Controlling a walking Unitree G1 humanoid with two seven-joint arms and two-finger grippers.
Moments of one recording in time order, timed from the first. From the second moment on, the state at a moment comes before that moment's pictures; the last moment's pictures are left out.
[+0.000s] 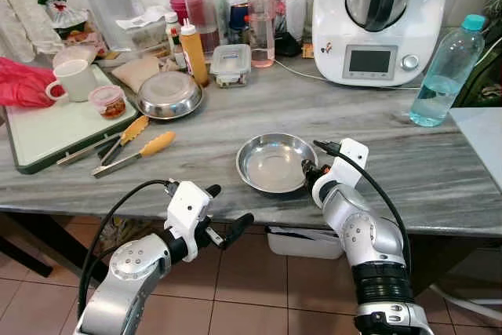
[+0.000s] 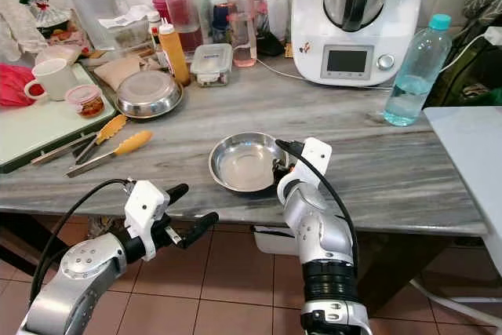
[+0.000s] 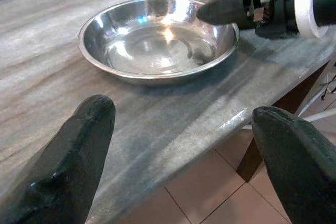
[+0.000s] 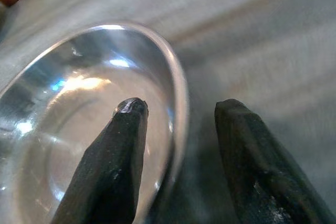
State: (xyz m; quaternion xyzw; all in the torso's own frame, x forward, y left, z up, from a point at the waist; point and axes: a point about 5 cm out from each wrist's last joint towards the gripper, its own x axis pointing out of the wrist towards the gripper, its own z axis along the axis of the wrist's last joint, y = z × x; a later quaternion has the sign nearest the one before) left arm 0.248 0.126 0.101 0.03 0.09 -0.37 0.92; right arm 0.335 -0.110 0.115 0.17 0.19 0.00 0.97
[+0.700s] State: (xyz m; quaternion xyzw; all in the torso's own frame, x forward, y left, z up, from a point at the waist) left arm 0.248 0.123 0.099 0.04 0.09 -0.37 0.92; right arm 0.324 -0.102 0.152 -0.03 0.02 0.08 1.00
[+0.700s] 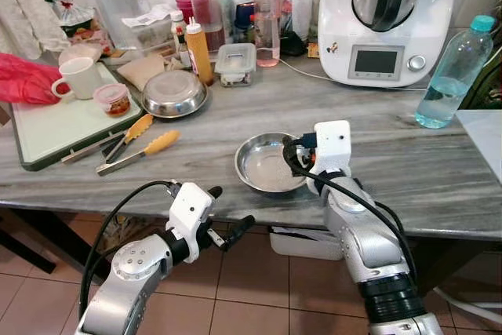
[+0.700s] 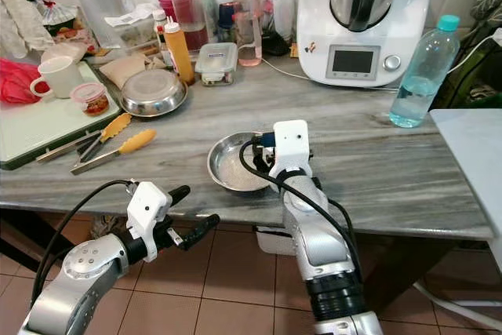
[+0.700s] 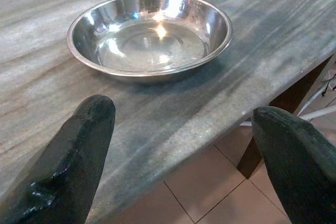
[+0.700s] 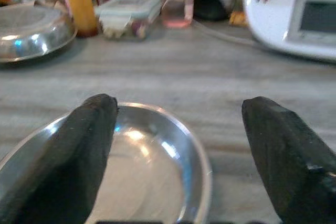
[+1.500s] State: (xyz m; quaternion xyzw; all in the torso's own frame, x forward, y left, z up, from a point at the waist) left arm 0.253 0.126 0.106 0.03 0.06 -0.35 0.93; right arm 0.262 -0.158 0.135 -0.11 -0.02 0.04 0.99
